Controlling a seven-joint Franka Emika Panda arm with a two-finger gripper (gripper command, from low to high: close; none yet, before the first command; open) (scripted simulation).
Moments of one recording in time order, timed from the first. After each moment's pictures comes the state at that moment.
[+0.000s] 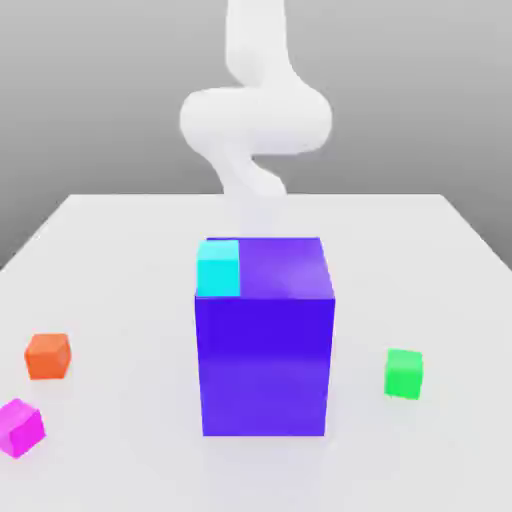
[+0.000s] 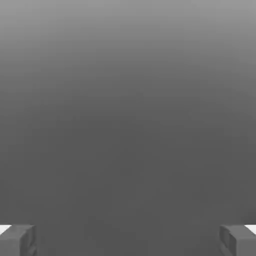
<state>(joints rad) 0.00 -0.71 -0.05 -2.31 0.02 2.33 0.77</state>
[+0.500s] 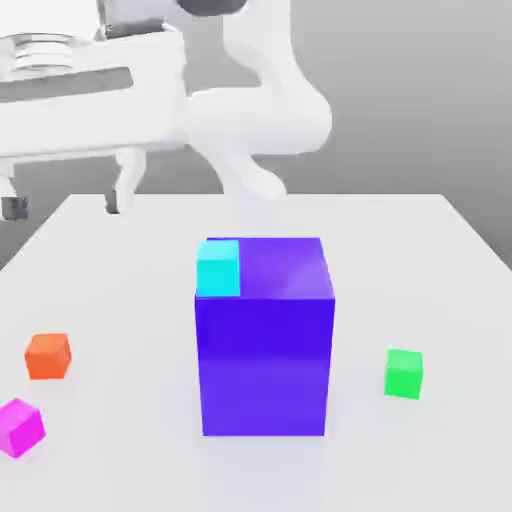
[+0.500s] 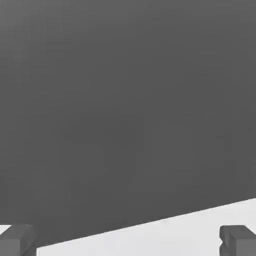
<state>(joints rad) -0.03 -0.16 -0.33 -2.35 0.19 2.51 0.57</state>
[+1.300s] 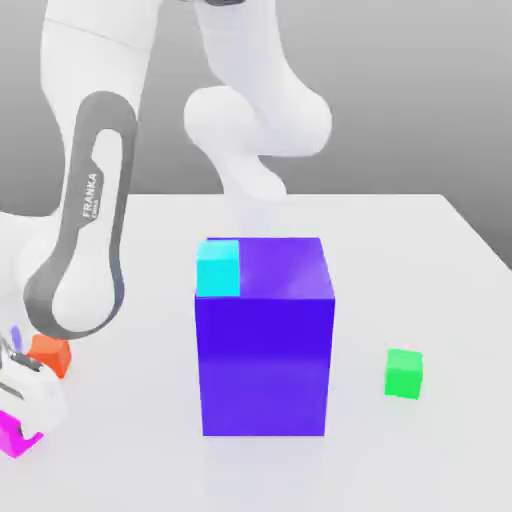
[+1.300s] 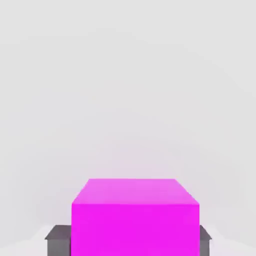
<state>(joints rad) -0.33 0.50 -0.30 -2.35 0.43 2.80 0.32</state>
